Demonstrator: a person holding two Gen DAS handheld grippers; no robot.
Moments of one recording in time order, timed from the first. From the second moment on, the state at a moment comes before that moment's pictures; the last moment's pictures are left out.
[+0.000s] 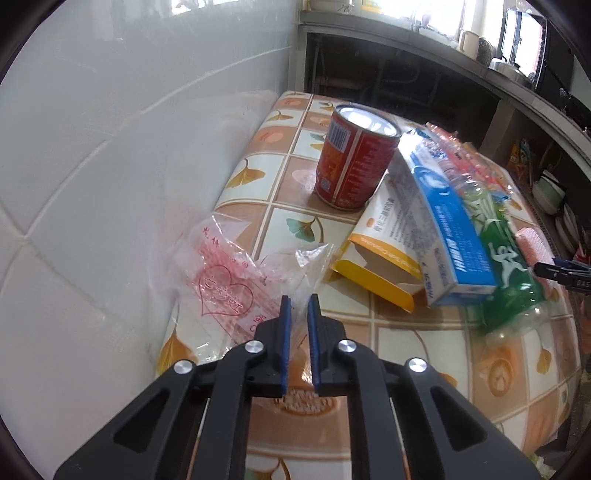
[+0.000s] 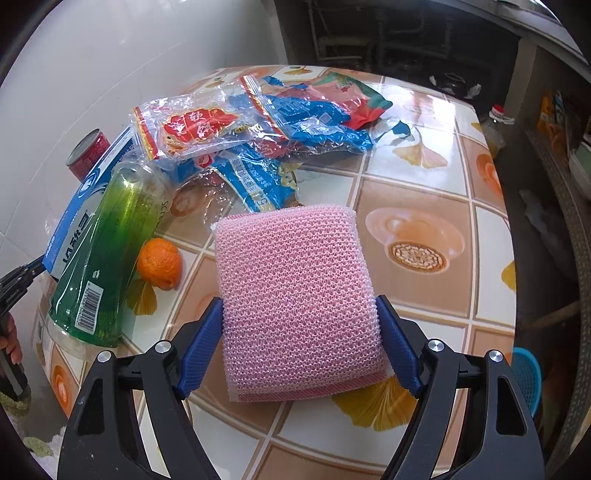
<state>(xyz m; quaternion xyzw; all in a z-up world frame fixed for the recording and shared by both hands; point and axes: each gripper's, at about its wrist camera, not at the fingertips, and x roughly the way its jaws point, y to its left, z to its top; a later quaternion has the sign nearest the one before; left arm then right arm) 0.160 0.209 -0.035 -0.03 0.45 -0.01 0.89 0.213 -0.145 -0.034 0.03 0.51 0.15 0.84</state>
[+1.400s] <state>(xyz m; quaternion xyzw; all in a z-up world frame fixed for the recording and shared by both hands) 0.128 0.087 0.116 0.03 0.28 -0.20 0.94 0.097 -0.244 0.032 0.16 0.40 0.09 0.90</state>
